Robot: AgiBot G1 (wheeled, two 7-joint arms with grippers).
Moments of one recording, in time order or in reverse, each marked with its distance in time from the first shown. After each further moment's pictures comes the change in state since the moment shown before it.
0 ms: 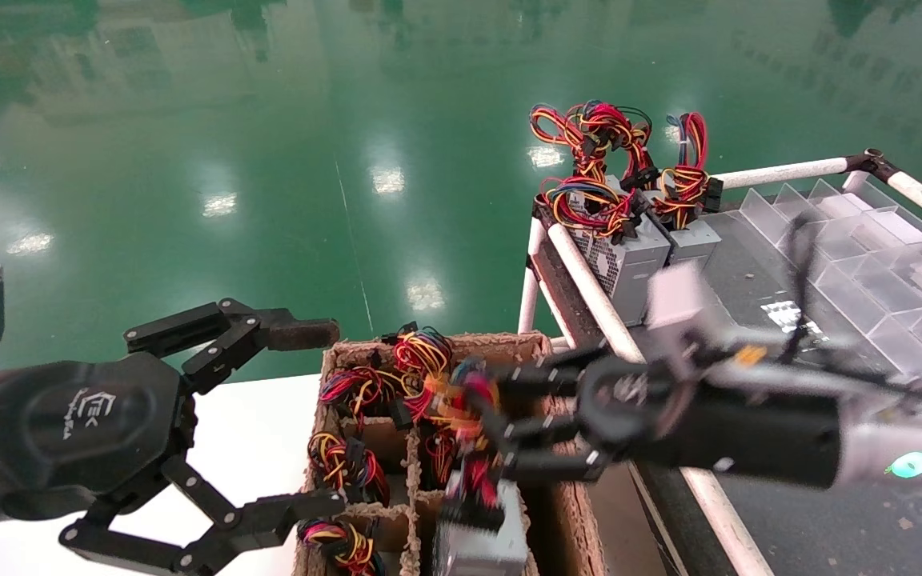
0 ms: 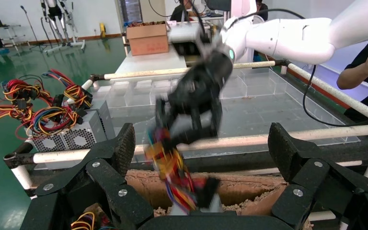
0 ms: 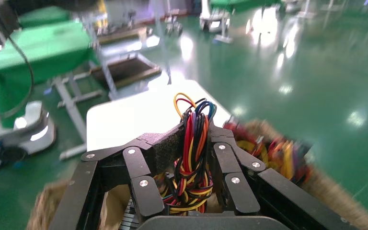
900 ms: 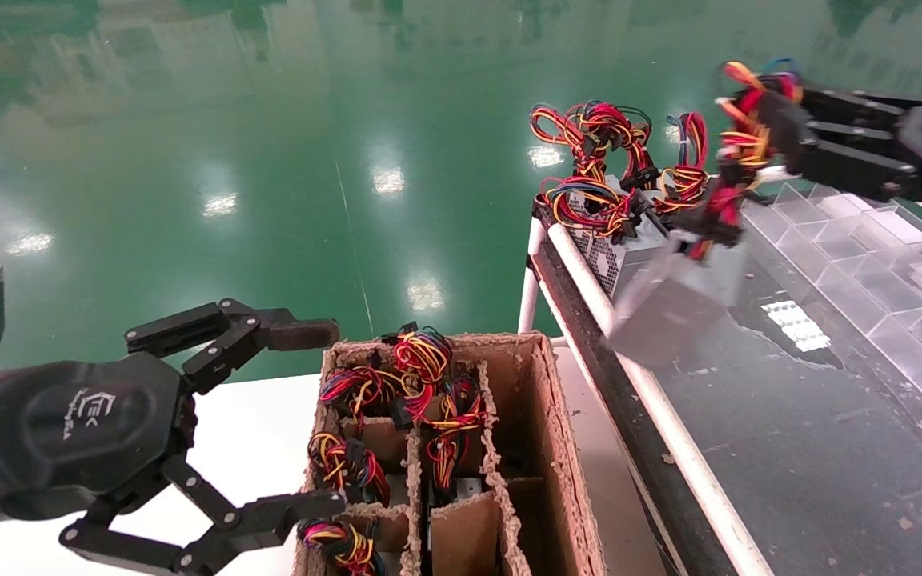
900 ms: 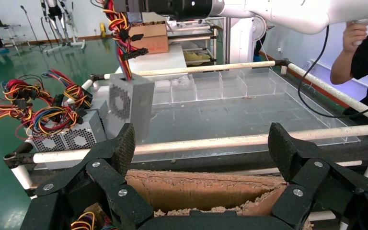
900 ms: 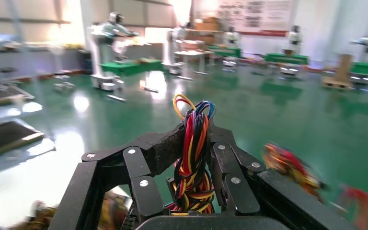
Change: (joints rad) left arm 0.000 0.000 0.000 0.000 0.000 0.000 0.000; right arm 0.233 0.170 0.142 -0.431 0.081 -0.030 -0.133
